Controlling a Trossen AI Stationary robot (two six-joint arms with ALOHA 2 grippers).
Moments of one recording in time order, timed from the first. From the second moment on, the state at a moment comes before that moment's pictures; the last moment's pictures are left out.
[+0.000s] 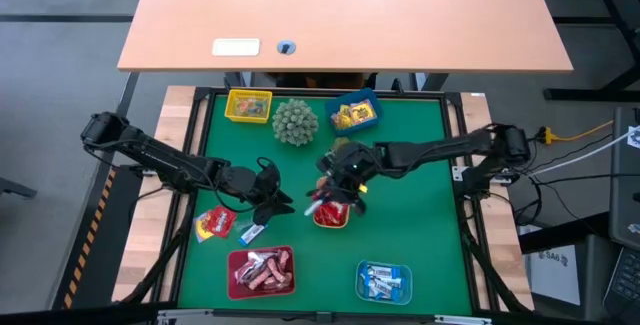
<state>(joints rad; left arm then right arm) -0.25 1.21 0.55 0.19 -0.08 -0.80 0.06 1.69 1.20 -0.11 -0.41 -0.74</state>
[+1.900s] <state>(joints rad) -0.18 1.21 0.55 -0.35 0.09 -0.81 0.54 1.56 1.20 -0.72 -0.38 -0.03</state>
